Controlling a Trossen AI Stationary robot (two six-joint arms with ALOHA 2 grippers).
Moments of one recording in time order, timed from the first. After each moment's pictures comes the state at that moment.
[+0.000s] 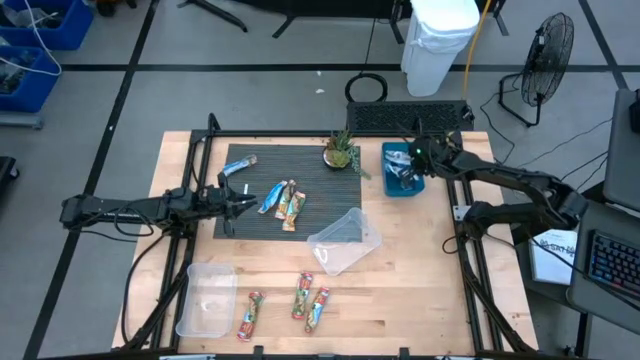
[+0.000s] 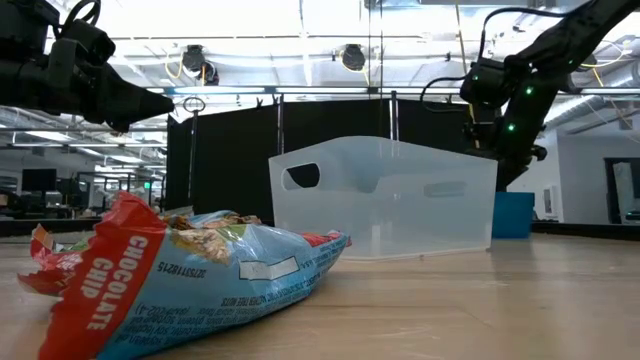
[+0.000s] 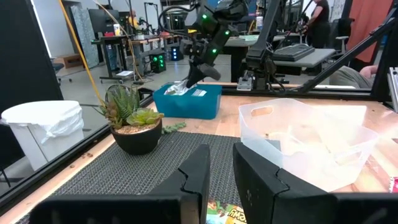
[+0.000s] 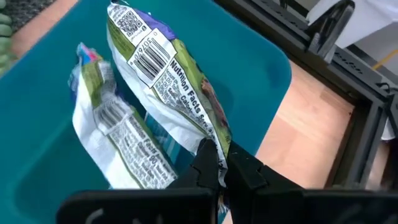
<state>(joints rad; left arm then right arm) 0.02 0.25 0.01 0.21 -0.18 0.02 -0.74 1.15 0.56 -0.42 0.31 0.12</state>
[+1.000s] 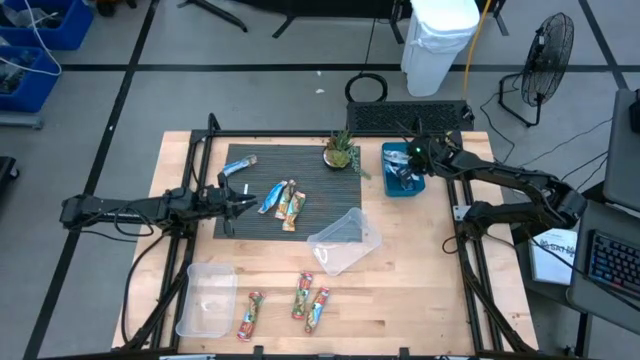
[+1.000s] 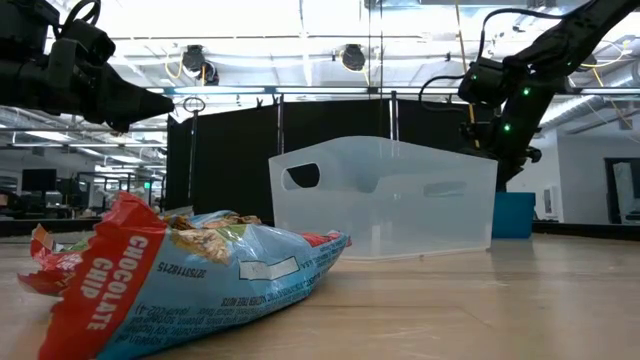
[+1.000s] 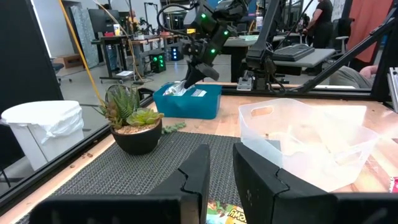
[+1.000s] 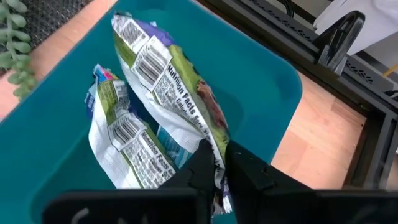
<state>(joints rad) 0.02 0.25 0.01 0.21 -0.18 0.02 -0.75 1.16 0.56 -0.37 0.28 0.12</state>
